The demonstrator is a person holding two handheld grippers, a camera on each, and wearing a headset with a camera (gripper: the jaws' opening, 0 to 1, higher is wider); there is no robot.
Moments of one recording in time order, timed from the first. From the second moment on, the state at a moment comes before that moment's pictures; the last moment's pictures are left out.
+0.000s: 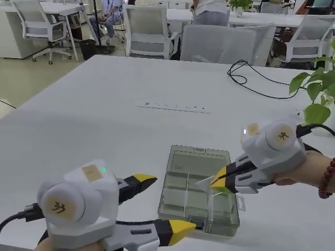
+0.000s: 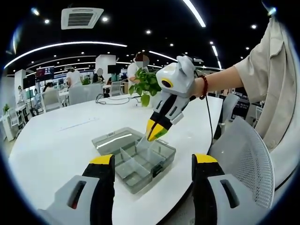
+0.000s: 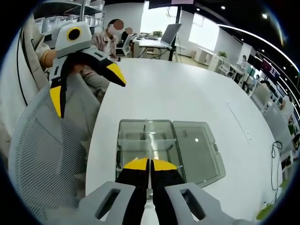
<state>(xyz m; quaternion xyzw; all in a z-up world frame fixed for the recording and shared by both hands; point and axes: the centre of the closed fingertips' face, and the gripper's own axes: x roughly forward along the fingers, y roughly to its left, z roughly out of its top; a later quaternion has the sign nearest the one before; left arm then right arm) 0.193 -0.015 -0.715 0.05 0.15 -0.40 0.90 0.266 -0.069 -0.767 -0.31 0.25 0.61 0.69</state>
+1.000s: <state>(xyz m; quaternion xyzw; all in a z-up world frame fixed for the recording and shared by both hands) 0.193 -0.012 -0.714 0.05 0.15 -0.40 0.90 0.267 -0.049 -0.778 -0.35 0.26 0.61 0.66</state>
